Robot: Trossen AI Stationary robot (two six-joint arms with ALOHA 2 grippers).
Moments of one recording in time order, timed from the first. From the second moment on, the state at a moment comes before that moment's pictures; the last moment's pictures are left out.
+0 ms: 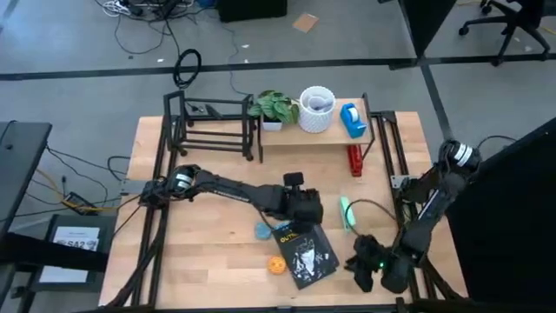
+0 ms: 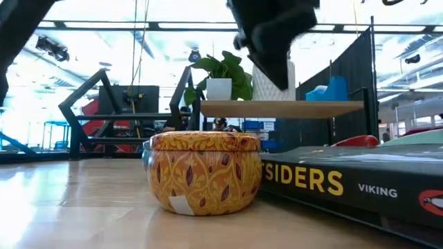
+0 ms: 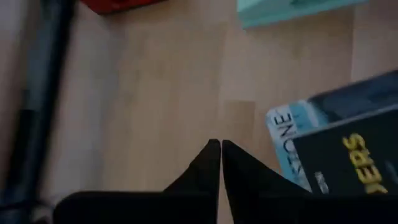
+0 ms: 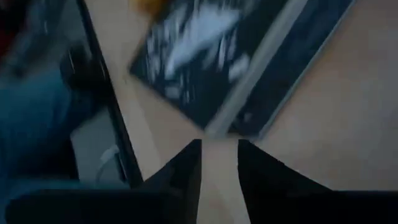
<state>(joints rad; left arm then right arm) -0.26 2.19 2.05 -0.99 -0.60 -0.17 1.02 1.56 0.77 -0.22 0.57 1.45</state>
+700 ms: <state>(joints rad) -0.37 2.19 2.05 -1.30 -0.78 -0.43 1.06 1.60 0.78 -0.77 0.72 1.99</state>
